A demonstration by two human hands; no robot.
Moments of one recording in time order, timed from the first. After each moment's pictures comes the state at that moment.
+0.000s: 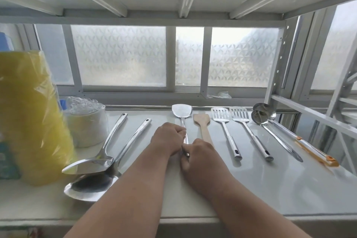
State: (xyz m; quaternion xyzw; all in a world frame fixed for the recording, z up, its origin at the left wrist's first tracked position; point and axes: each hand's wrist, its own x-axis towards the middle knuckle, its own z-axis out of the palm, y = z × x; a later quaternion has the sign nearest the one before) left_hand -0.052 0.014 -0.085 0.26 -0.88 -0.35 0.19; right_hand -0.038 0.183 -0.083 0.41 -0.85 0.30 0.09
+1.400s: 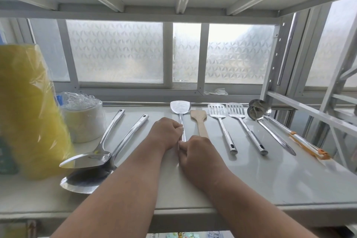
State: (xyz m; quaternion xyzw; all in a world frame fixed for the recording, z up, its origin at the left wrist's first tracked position) left_hand -0.037 0.023 -0.072 0.24 -0.89 -0.34 0.20; right_hand -0.036 0.187 -0.081 0.43 -0.84 0.30 0.11
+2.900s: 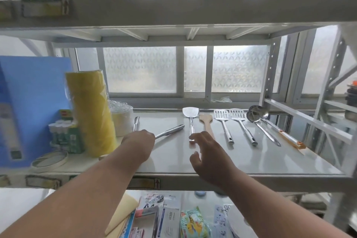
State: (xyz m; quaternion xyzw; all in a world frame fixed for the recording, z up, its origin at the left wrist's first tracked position) left_hand 0.141 0.039 -0.026 0.31 -0.93 0.17 -0.03; right_hand 0.038 0.248 -0.071 0.49 -0.79 0.34 0.16
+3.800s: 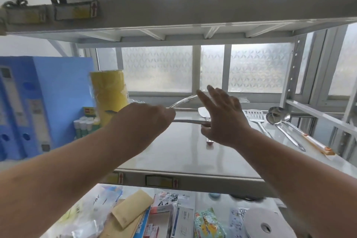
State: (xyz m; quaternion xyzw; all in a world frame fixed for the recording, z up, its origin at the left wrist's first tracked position) left_hand 0.242 0.072 0.056 0.07 -0.91 0.33 0.24; right_hand 0.011 0.212 0.018 0.50 -0.81 0.13 0.29
